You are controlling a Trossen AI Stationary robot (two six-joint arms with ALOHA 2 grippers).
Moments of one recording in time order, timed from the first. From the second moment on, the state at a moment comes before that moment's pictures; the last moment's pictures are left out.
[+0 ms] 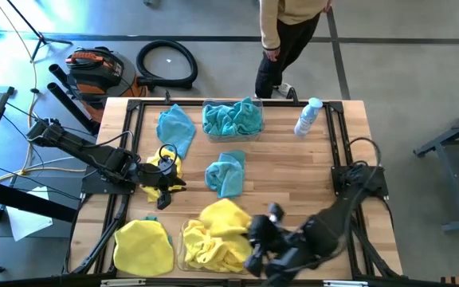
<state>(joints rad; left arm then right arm) -0.37 0.92 0.68 -0.49 -0.25 -0.54 0.72 2.04 2.28 -1.22 0.69 1.04</state>
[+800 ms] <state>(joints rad) -0.37 0.92 0.68 -0.51 -0.24 -0.55 0.54 2.45 2.33 -1.07 0.16 0.94</state>
